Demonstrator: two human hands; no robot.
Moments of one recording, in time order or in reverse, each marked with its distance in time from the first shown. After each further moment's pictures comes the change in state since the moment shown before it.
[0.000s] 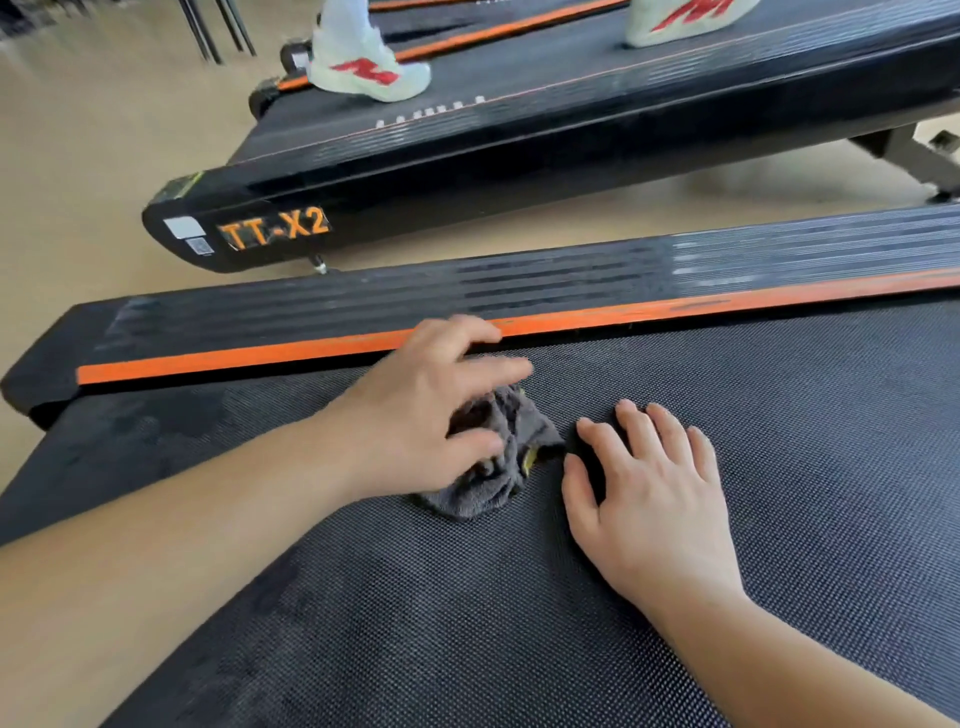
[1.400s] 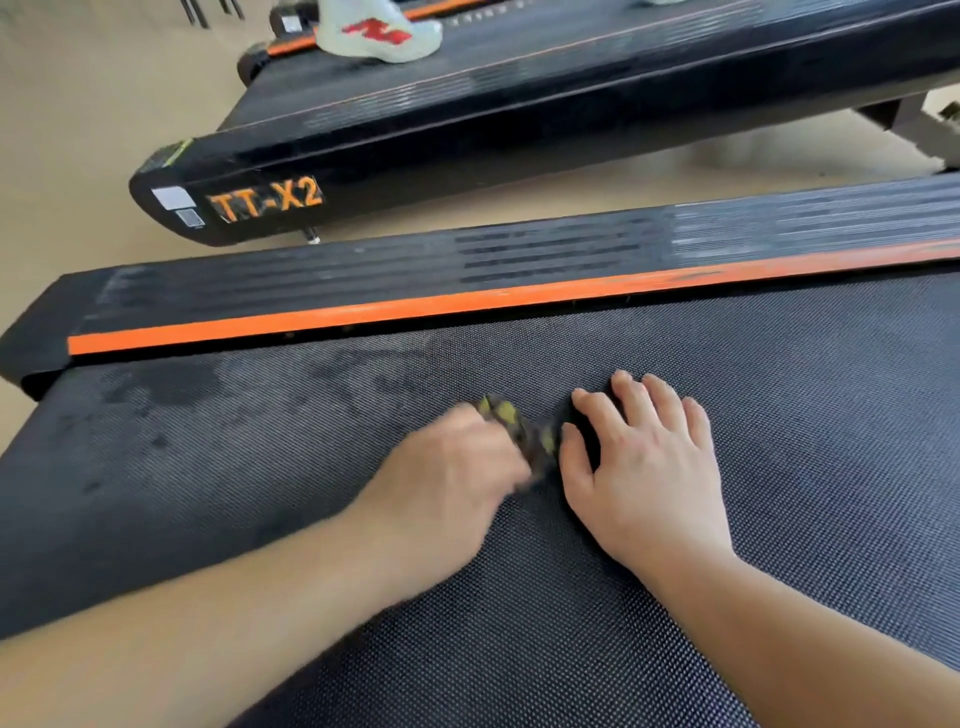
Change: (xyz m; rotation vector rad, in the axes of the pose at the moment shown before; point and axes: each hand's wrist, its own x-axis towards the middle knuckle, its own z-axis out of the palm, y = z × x) left_hand -0.046 0.039 0.057 0.014 0.041 0.139; right_hand 0.000 0.001 0.000 0.005 -0.015 -0.002
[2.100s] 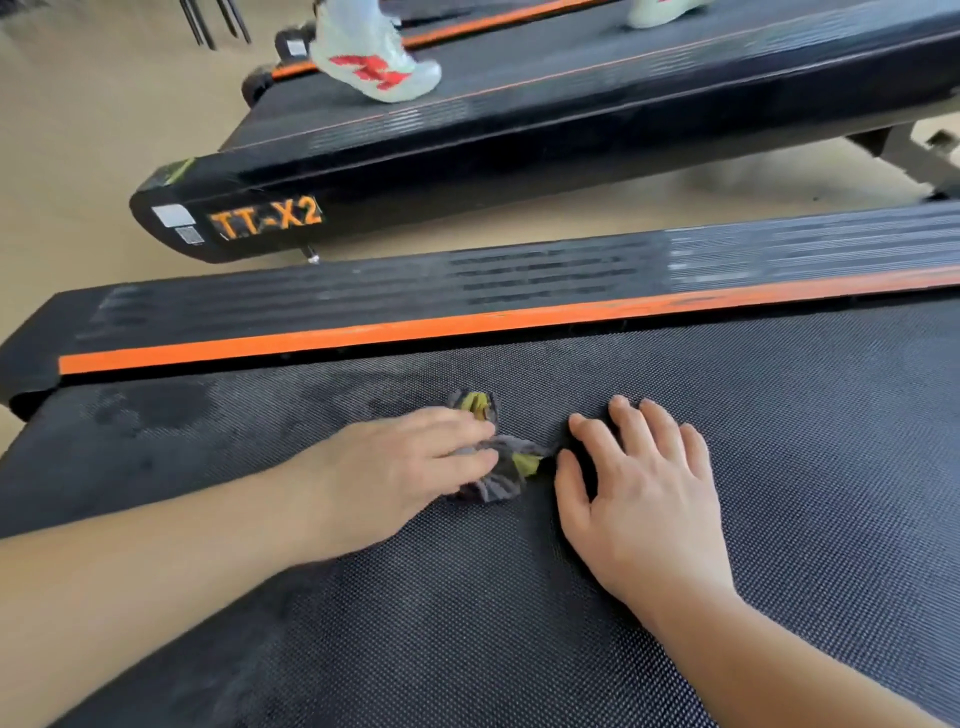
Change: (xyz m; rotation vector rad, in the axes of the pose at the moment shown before) left_hand -0.002 -0.058 -0.022 0.153 -0.196 0.152; right_hand 0.000 0.001 -0.001 0.002 0.003 0.001
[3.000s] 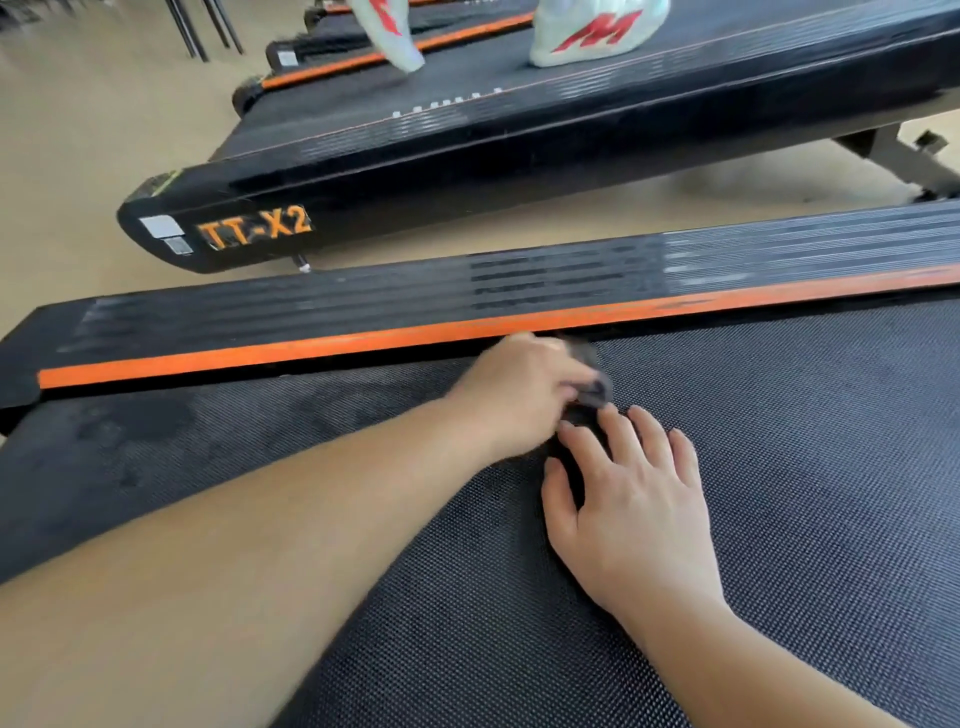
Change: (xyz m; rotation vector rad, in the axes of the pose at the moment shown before) left_hand 0.143 0.006 0.013 -0.236 0.162 -0.279; right_hand 0.001 0.000 0.000 -0.017 -0.030 0.007
